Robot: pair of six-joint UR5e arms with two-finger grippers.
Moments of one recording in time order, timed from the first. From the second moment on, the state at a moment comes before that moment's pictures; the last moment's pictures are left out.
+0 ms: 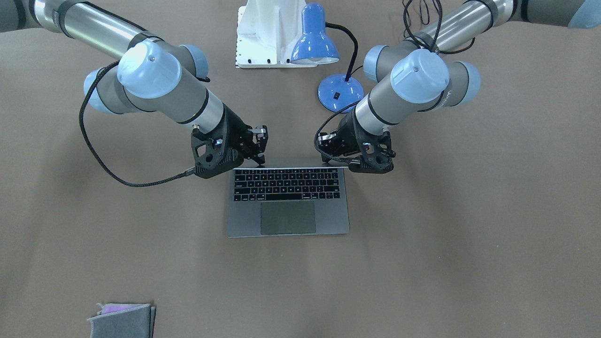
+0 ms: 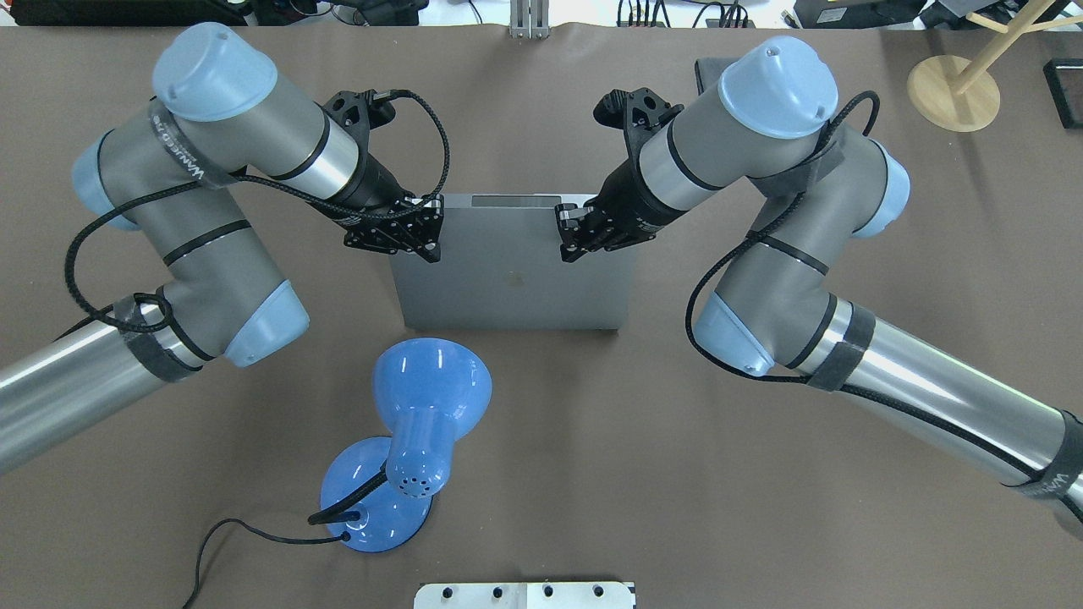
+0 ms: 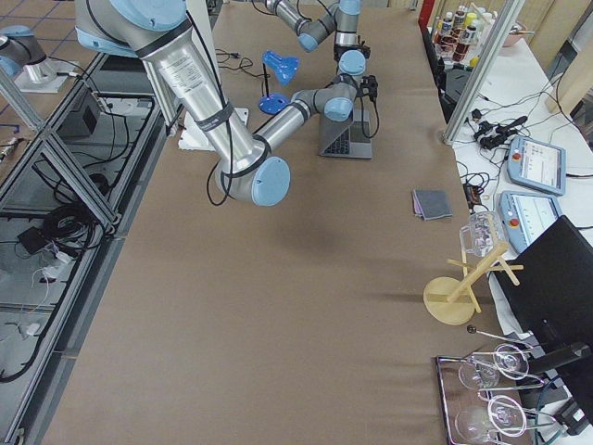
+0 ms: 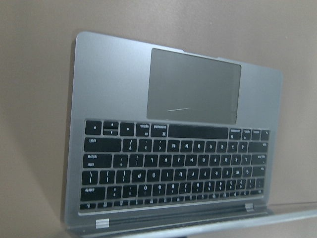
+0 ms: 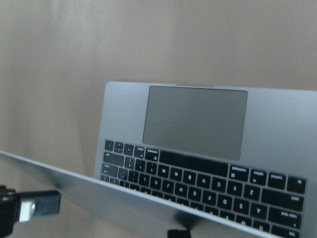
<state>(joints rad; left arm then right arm) -0.77 -2.24 -1.51 -2.01 -2.27 -1.30 0.75 -0.82 1.44 -1.05 2.22 1.16</state>
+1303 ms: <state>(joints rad) -0.76 -2.35 -1.18 -2.18 -2.15 -1.30 0.74 -0.67 1.02 -0.92 2.12 1.15</state>
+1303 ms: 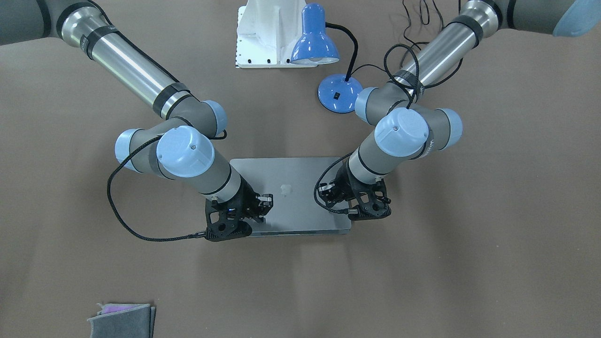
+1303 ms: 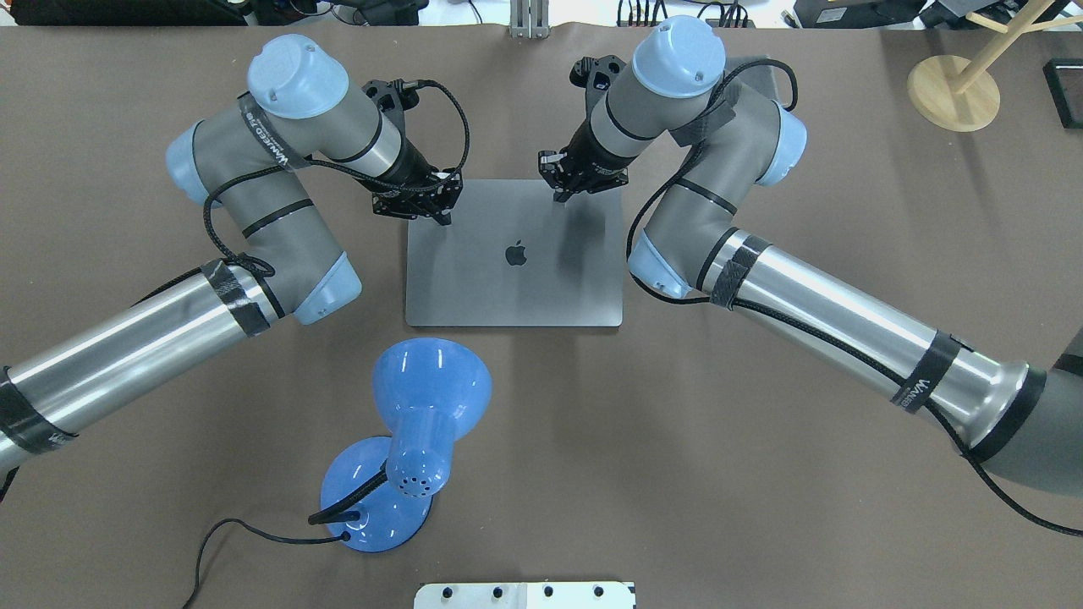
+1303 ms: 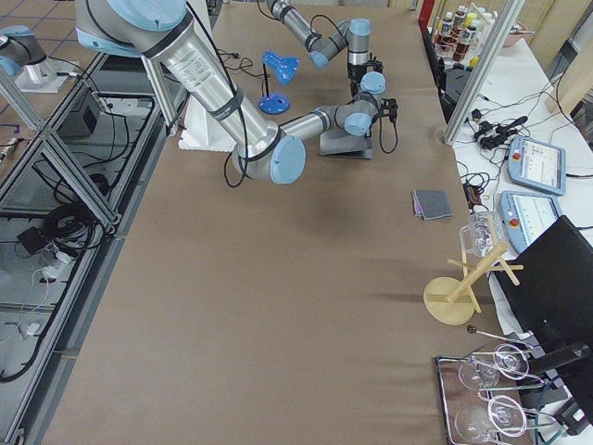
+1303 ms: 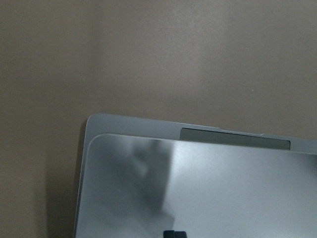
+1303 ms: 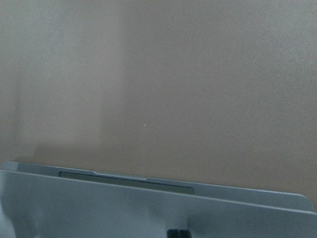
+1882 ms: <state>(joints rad) -0.75 -2.36 -1.12 -2.20 -2.10 -1.30 0.77 -0.65 1.02 -0.92 2.16 1.16</state>
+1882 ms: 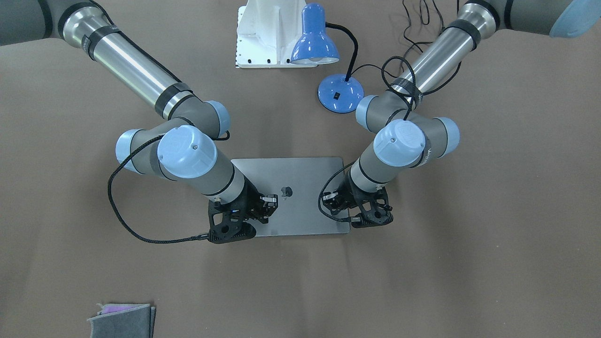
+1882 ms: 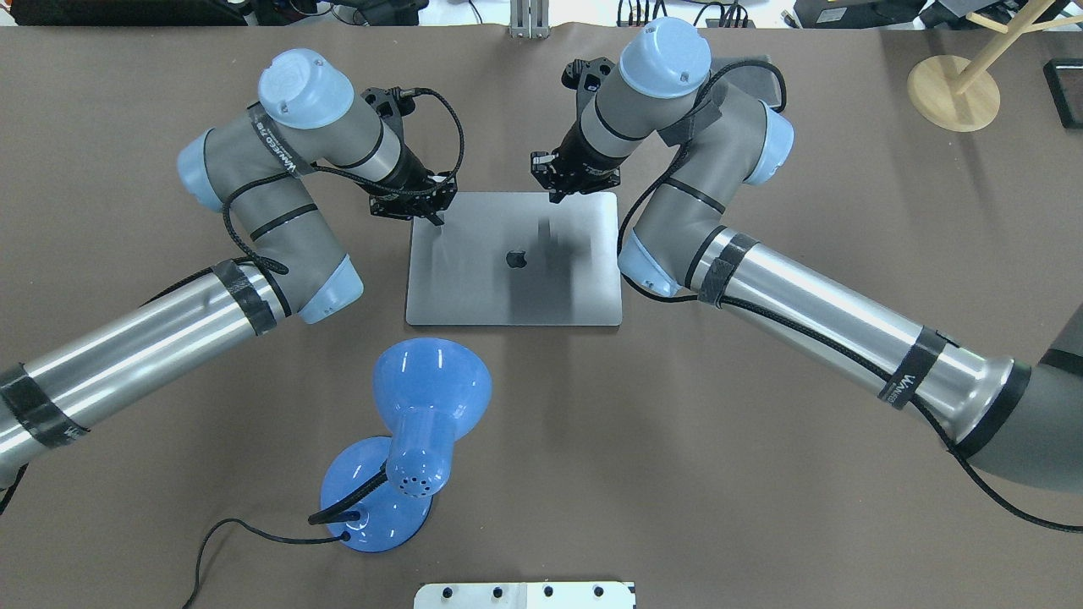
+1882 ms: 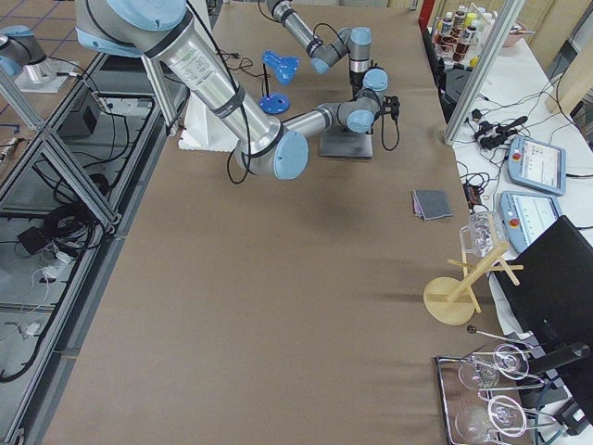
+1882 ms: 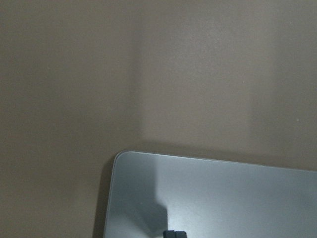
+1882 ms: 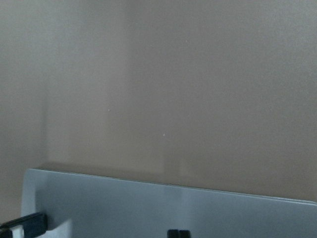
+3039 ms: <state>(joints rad) -0.84 -2.33 -1.34 -2.03 -2.14 -1.30 1.01 -0.83 1.36 -1.12 2.37 1.08</state>
